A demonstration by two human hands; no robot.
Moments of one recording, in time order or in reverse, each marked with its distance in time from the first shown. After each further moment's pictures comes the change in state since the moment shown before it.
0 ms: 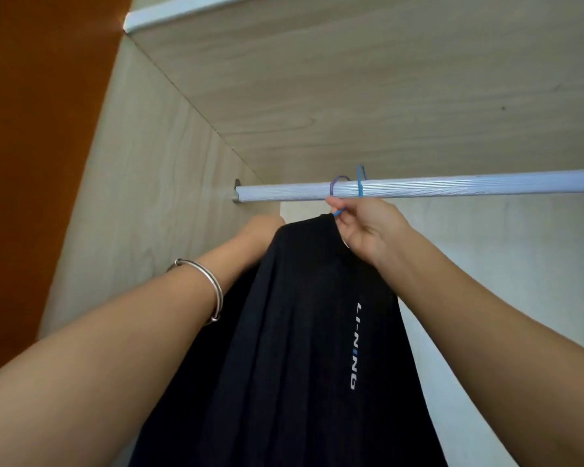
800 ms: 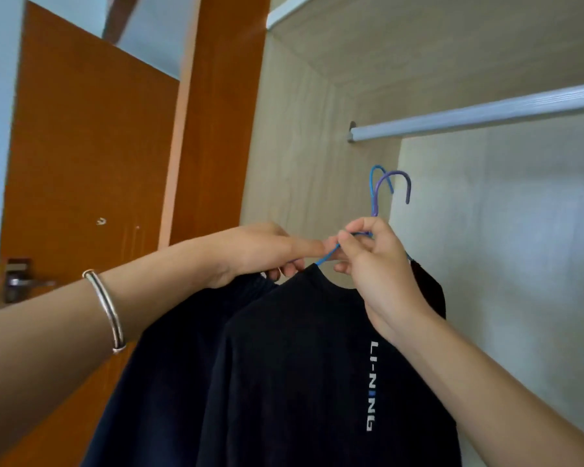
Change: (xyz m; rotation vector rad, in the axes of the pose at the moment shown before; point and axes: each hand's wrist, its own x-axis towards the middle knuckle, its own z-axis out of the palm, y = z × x) left_hand -0.241 -0.004 -0.035 -0.101 -0.131 -0.419; right_hand -0.190 0.077 -0.023 -0.301 -0.430 0.007
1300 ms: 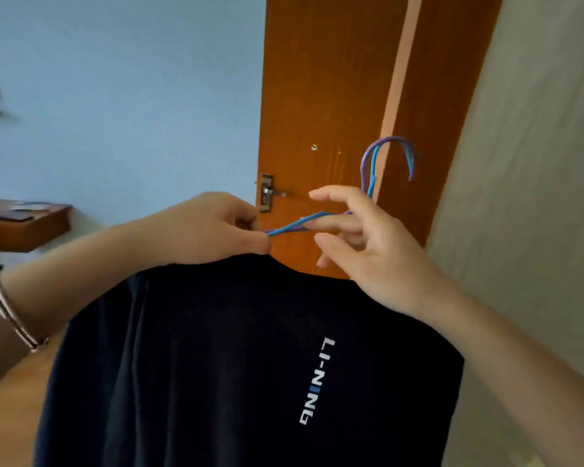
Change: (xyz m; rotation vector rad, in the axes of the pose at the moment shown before) left_hand -0.216 -0.102 -0.048 0.355 0.342 -0.570; right_hand -0.116 0.018 0.123 -0.001 -1.000 -0.227
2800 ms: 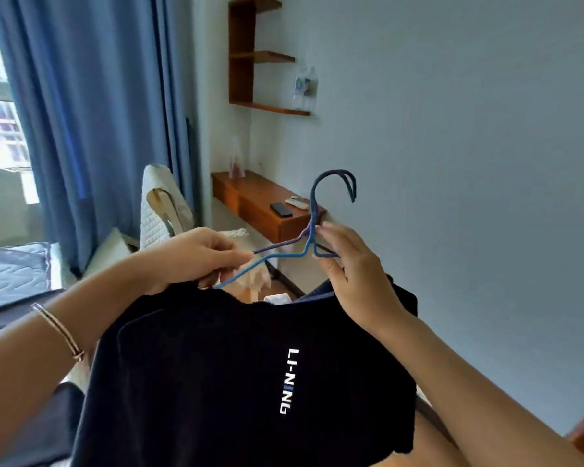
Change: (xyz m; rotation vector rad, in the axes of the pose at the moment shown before) left_hand 0.262 -0.498 -0.166 -0.212 0.495 -0.820; right_hand 0.622 0.219 0.414 0.180 -0.314 -0.637
